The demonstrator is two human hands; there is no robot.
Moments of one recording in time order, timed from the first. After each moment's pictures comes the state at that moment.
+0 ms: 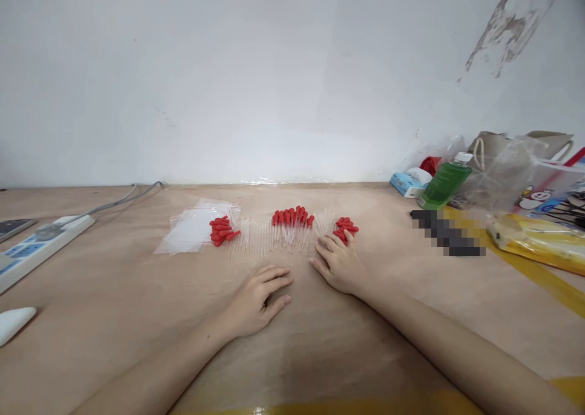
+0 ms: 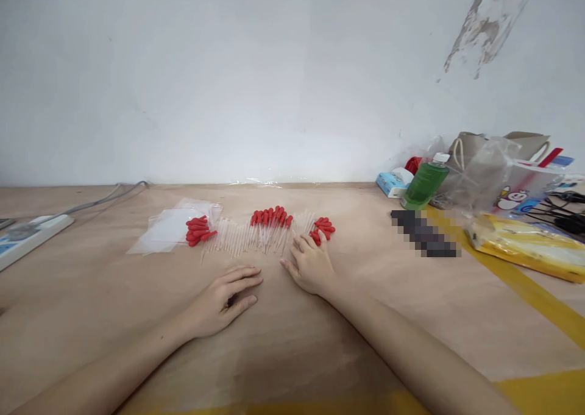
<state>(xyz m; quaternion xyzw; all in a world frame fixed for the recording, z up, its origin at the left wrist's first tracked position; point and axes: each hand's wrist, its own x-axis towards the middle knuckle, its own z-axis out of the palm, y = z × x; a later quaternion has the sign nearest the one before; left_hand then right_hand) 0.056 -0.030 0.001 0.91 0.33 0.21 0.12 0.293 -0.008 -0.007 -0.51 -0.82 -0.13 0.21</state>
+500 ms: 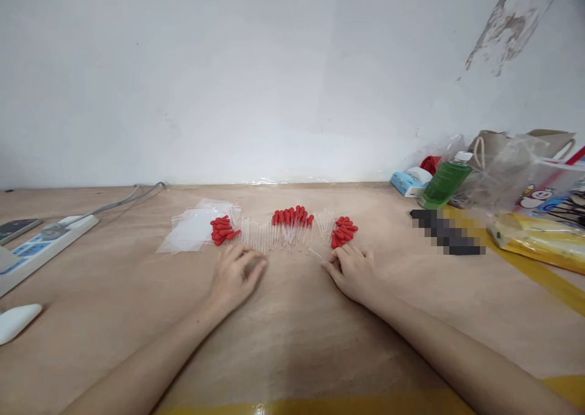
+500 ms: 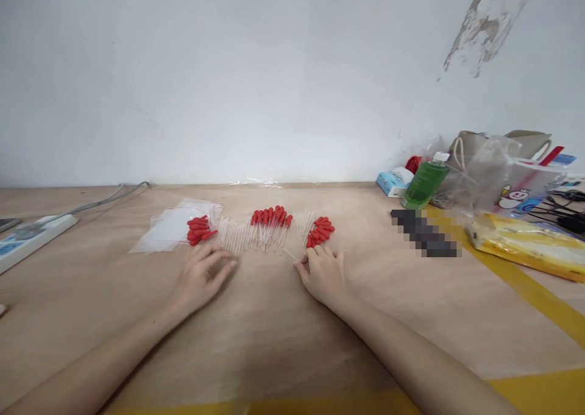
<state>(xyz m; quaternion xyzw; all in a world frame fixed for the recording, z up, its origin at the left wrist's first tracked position) 0.033 -0.007 0.006 0.82 0.48 0.31 -0.05 0.302 -0.029 -0.009 -0.63 -0.74 -0.06 0.23</state>
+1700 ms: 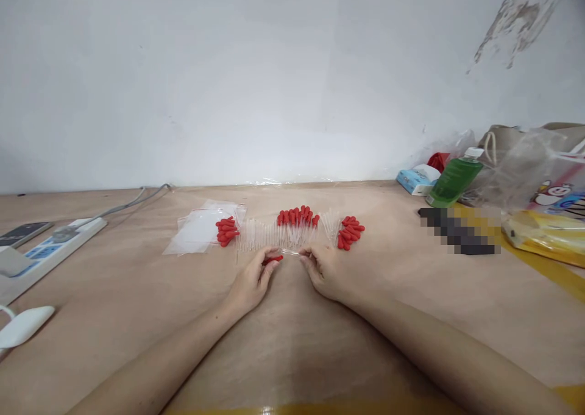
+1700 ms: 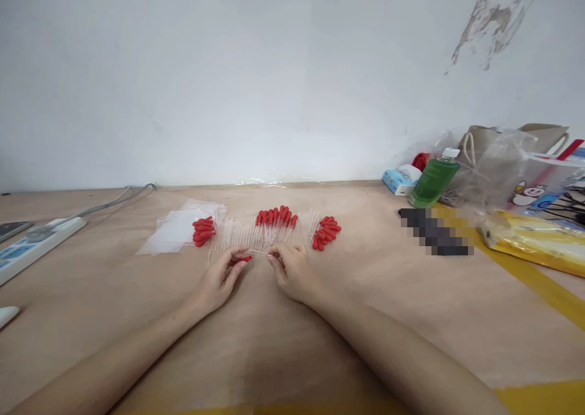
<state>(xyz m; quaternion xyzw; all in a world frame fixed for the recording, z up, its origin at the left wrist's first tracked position) 0.049 -0.005 -0.006 0.81 0.42 0.37 0.16 0.248 -0.015 -0.003 -0.43 -0.80 0.07 0.41</state>
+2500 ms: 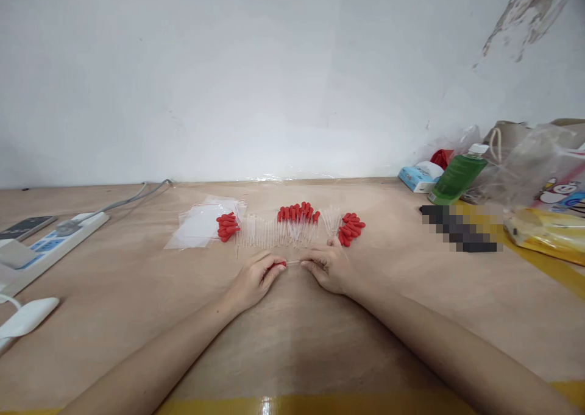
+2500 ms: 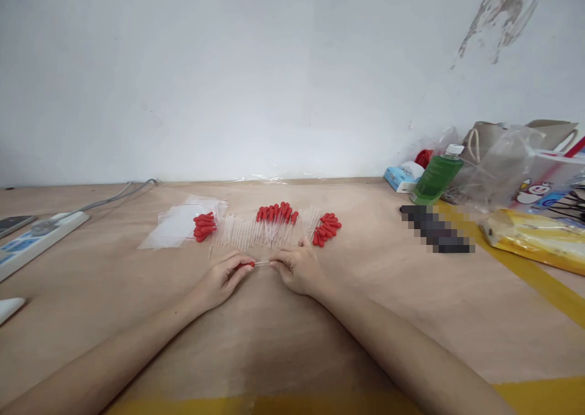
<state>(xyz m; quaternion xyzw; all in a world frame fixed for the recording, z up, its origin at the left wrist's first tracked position) 0.049 -0.009 0.000 0.87 0.36 0.31 0.16 0.263 -0.012 -0.004 -0.40 -0.85 0.03 0.33</state>
